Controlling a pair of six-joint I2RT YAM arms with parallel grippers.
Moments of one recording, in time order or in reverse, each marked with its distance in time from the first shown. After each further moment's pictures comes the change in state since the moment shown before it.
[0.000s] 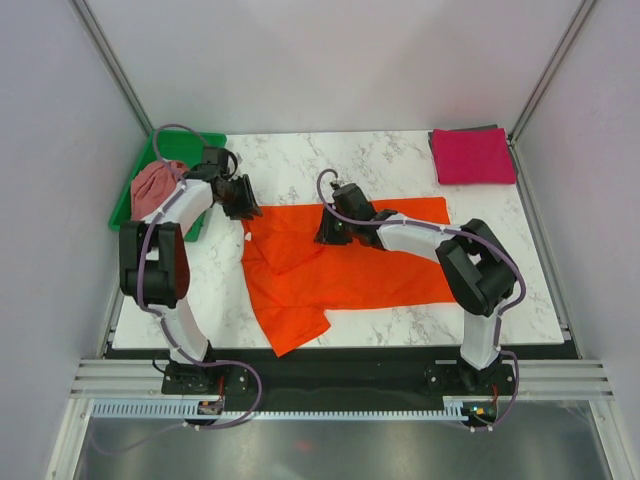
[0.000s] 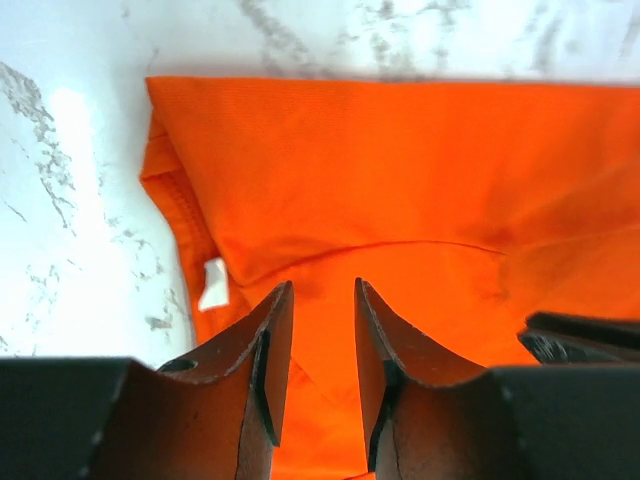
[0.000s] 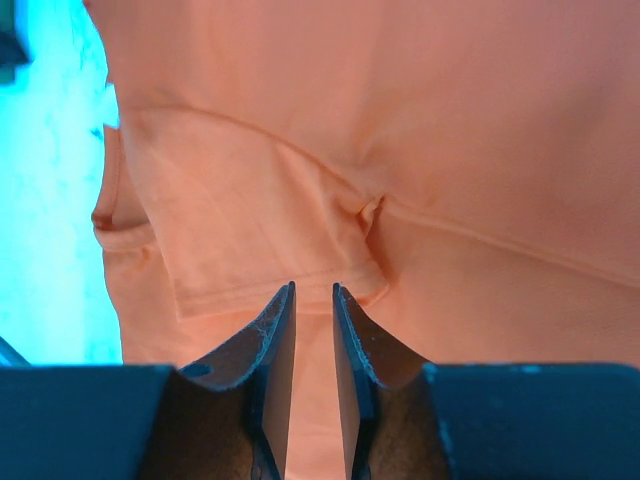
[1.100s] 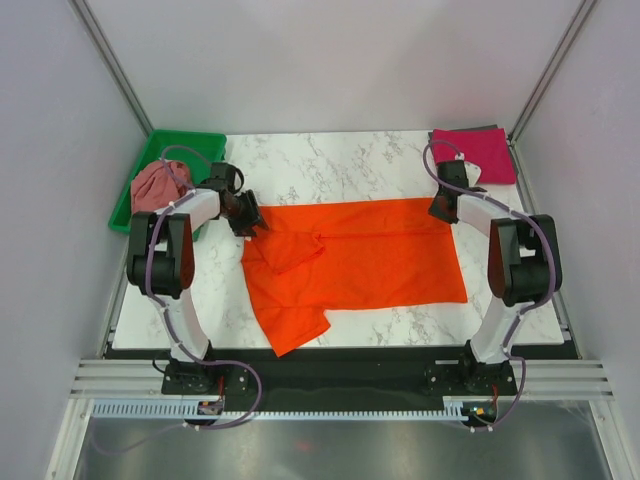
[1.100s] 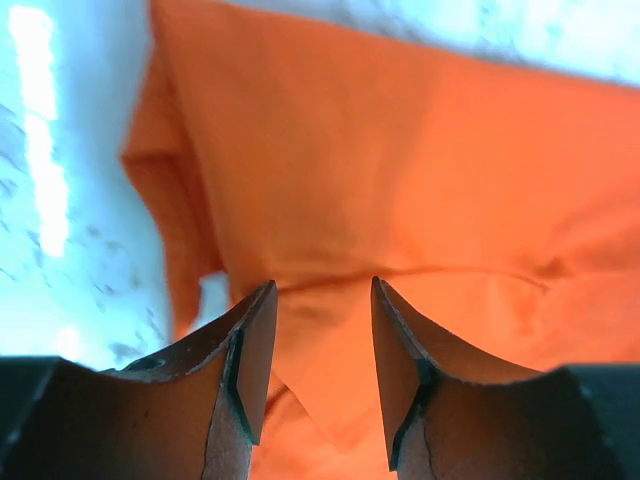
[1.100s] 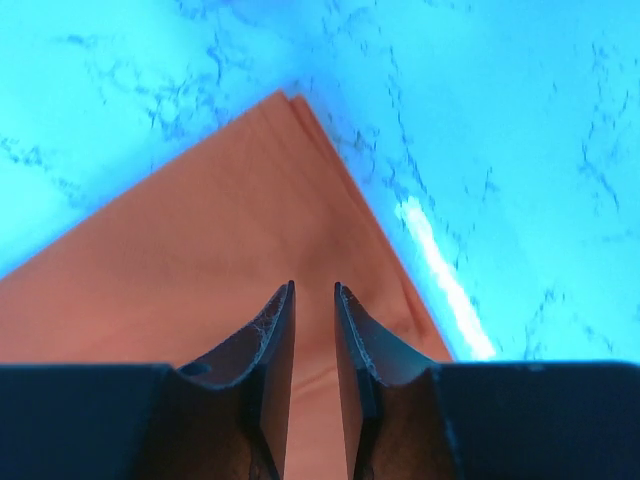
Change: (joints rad) left arm -0.019 0.027 -0.119 0.098 -0.005 -0.131; right arm -0.581 -0.102 -0.070 -0.214 0.406 -0.107
